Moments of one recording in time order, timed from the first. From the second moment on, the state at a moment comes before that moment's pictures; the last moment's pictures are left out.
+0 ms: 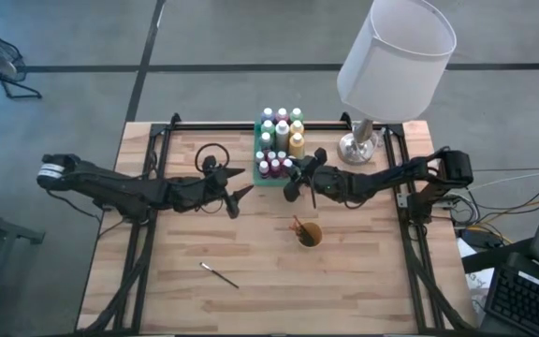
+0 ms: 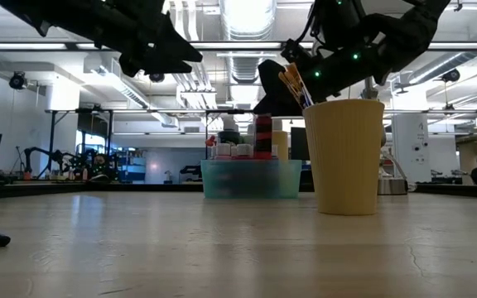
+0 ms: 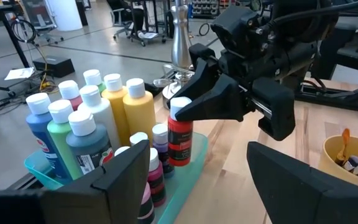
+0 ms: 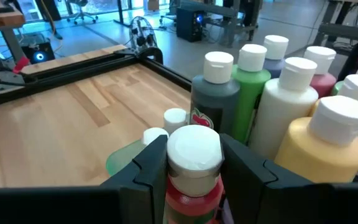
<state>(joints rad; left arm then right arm) -0.11 1.11 0.59 0.34 -0.58 -0.11 -0.08 1.64 0.73 0.62 0.58 0.21</state>
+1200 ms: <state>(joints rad) -0.10 1.11 0.59 0.34 -0.58 -0.11 -0.07 1.73 0.72 0.73 0.67 0.23</state>
